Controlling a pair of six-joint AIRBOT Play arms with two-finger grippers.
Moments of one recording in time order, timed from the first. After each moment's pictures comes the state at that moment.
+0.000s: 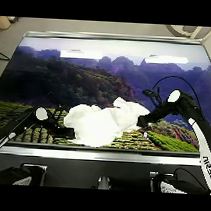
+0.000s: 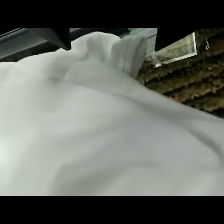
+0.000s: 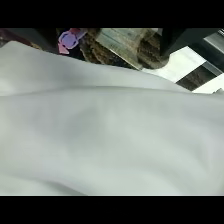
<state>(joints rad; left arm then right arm) -0.31 -1.20 0.66 1.14 -1.13 -1.56 0.03 -1.39 1.00 -1.17 1.30 1.00</state>
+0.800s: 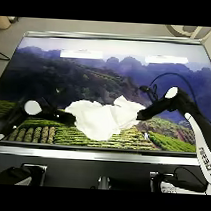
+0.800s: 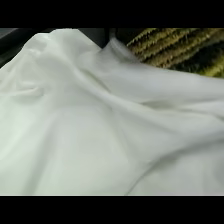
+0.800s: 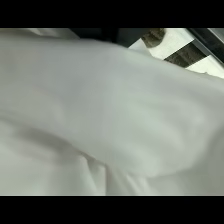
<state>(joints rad) -0.34 -1.06 0.83 1.13 -1.01 -1.47 0.04 -1.44 1.10 -1.06 1.28 0.92</state>
